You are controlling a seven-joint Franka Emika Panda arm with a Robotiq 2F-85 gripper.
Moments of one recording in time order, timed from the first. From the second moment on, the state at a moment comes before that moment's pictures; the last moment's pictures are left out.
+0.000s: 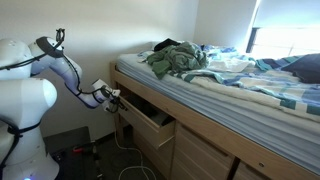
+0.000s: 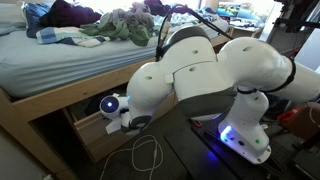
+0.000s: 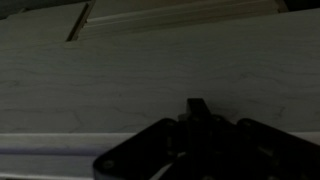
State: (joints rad) arm 1.56 1.18 -0.73 -1.86 0.05 3.05 1.24
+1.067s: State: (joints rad) arm 1.56 1.19 -0.77 -1.84 0.05 3.05 1.24
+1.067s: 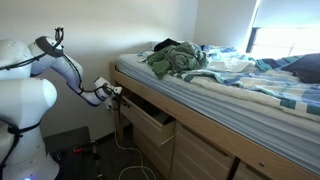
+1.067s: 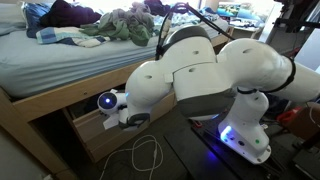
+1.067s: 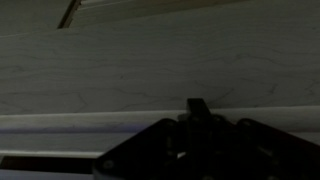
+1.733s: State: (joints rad) arm 1.57 0.91 -0.57 -2.01 0.05 3.06 0.96
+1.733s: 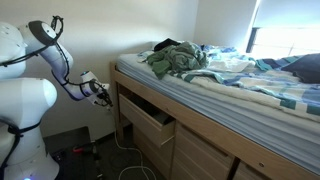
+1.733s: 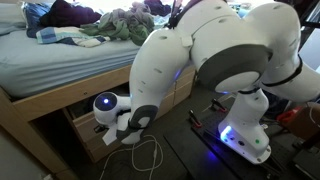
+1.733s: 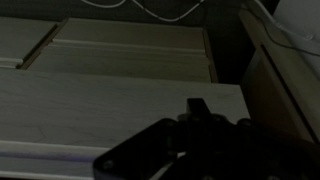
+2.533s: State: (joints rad) arm 1.58 0.45 -0.50 -2.25 -0.01 2.92 0.83
